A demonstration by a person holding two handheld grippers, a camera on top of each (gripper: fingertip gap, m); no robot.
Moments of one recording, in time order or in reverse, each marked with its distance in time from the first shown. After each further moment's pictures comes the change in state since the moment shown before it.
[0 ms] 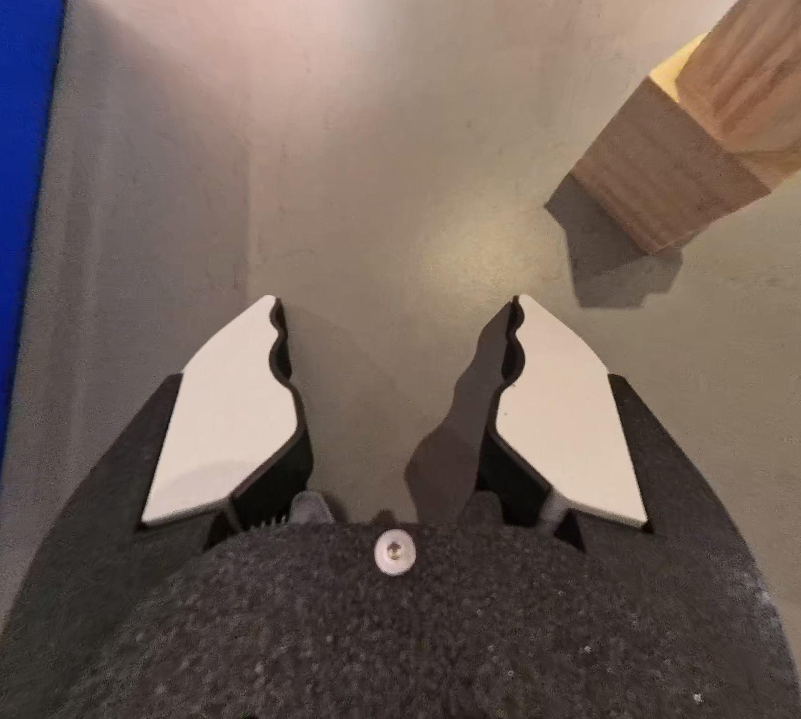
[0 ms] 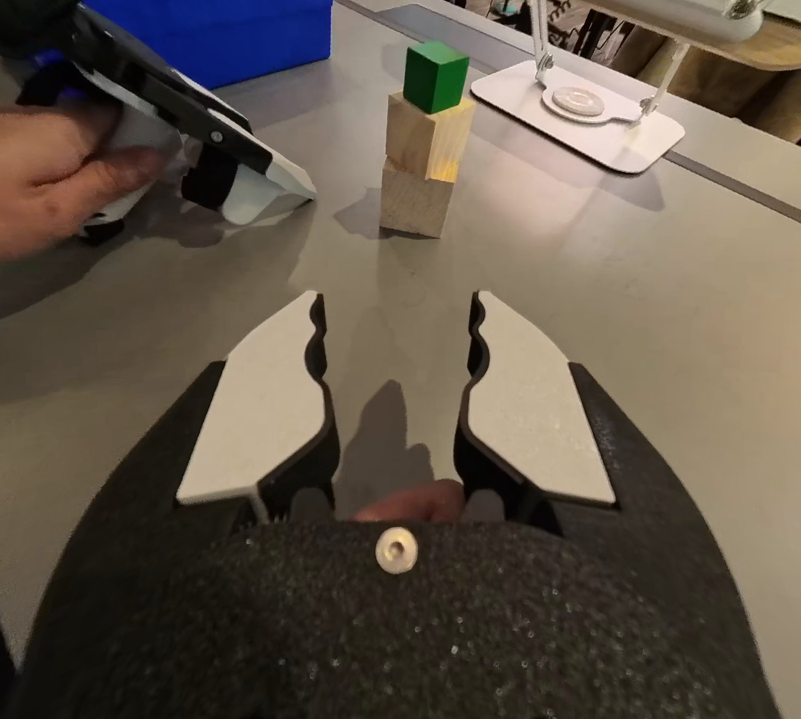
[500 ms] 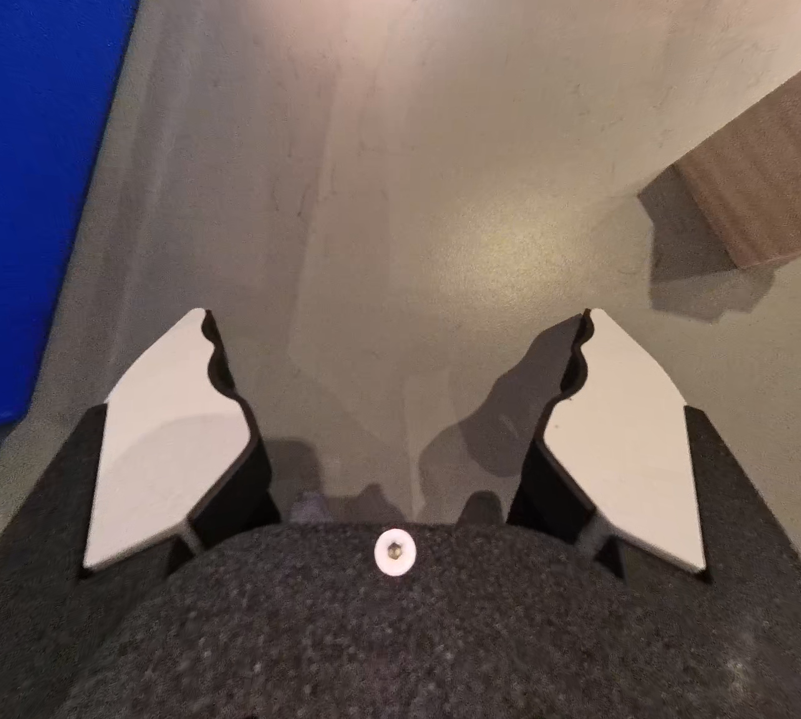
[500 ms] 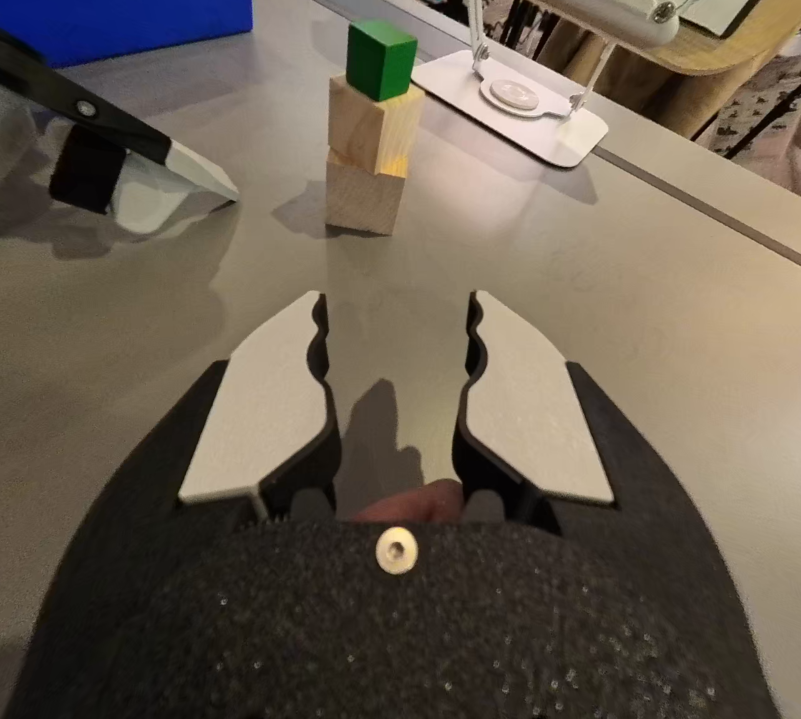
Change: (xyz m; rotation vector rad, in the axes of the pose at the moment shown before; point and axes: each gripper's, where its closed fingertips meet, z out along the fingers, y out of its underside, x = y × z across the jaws) left arm -0.024 0.020 -0.007 -0.060 -0.136 -0.157; right arm 0.018 0.003 0.014 -0.028 0.170 -0.040
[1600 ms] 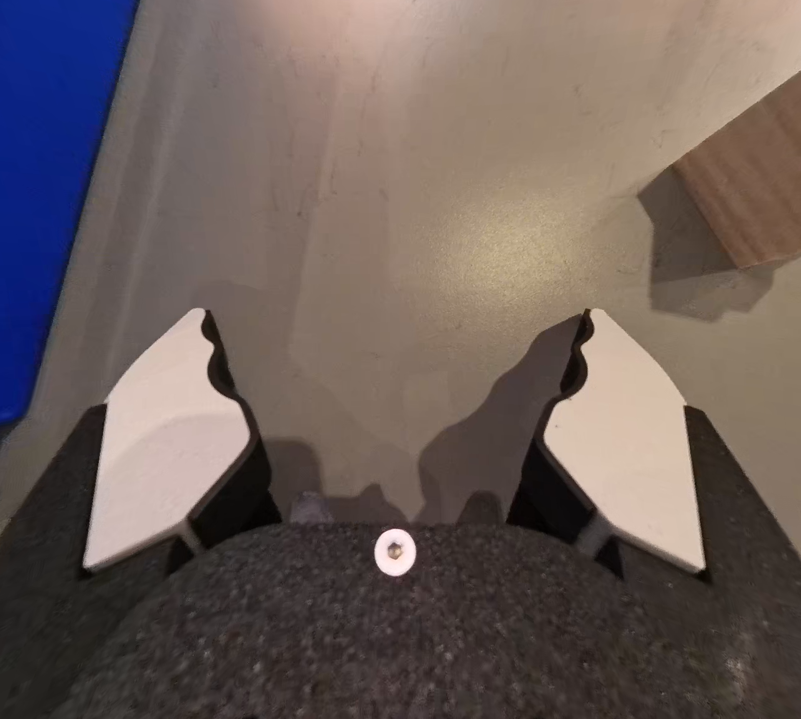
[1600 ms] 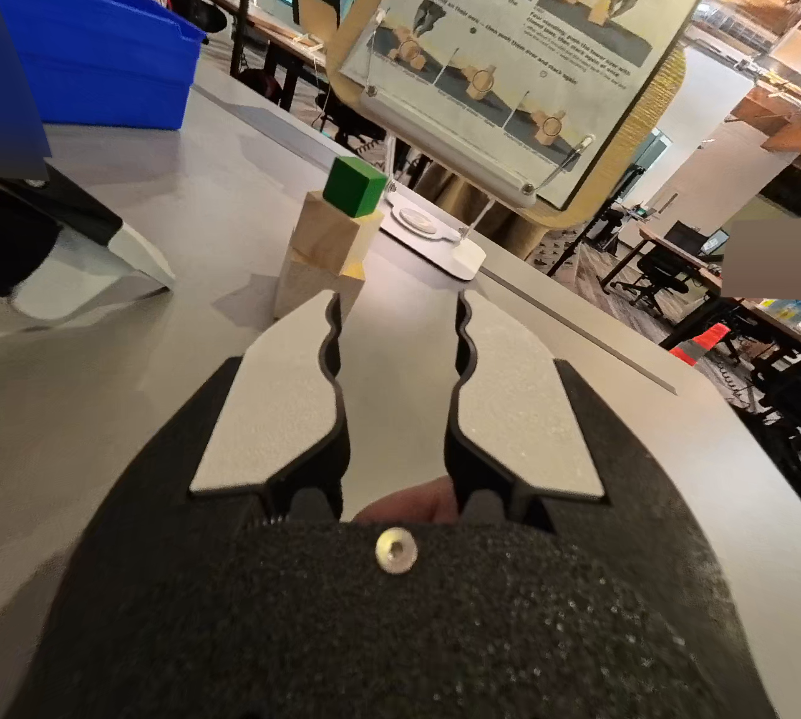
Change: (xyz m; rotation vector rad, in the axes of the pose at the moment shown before) left arm 0.000 0.000 0.000 0.000 0.000 0.000; right arm -0.001 -0.043 0.009 0.266 0.292 -0.191
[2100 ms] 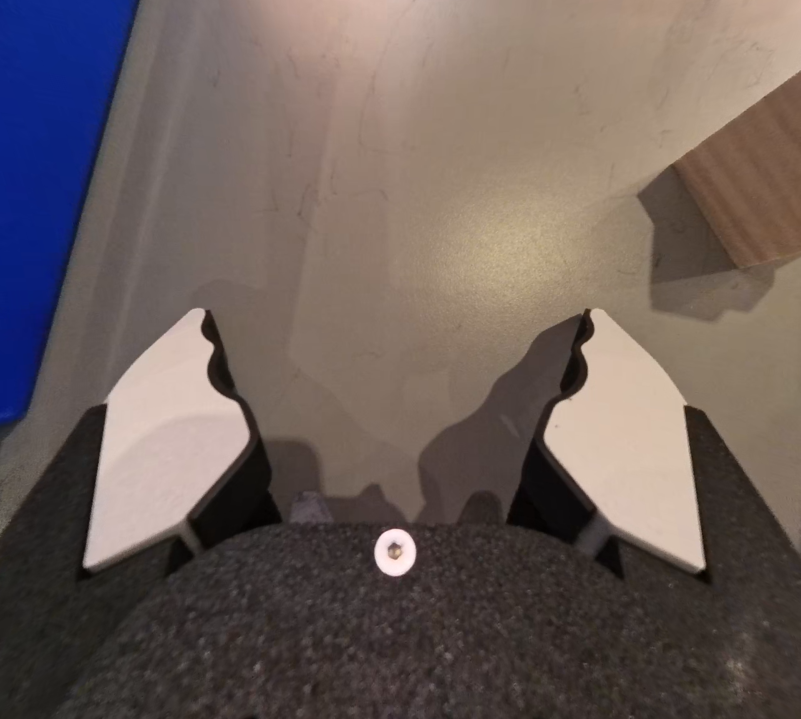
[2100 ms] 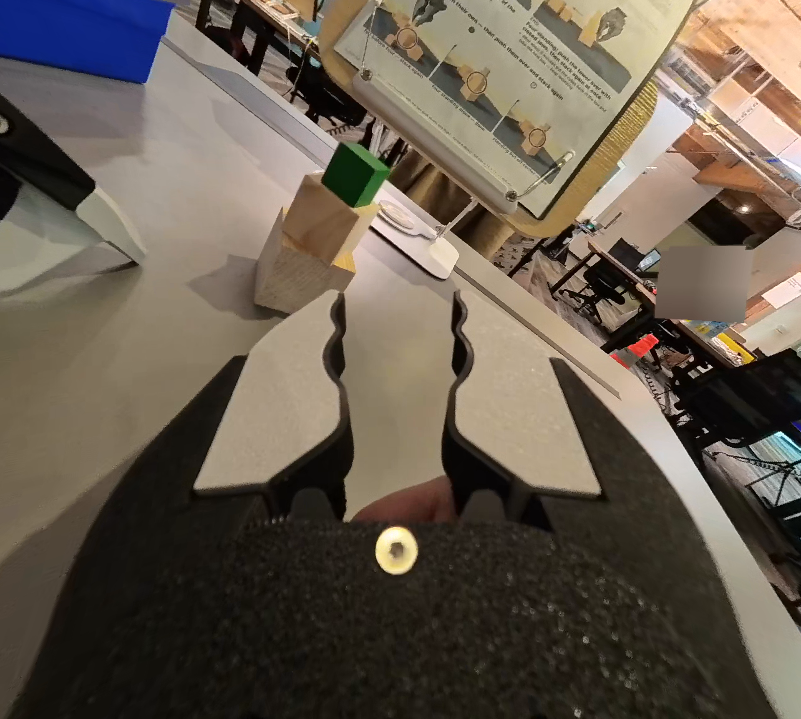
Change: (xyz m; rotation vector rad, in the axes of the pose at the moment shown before) left arm 0.000 0.000 0.000 0.000 0.000 0.000; right arm -0.002 0.002 0.002 -0.021 0.068 -0.124
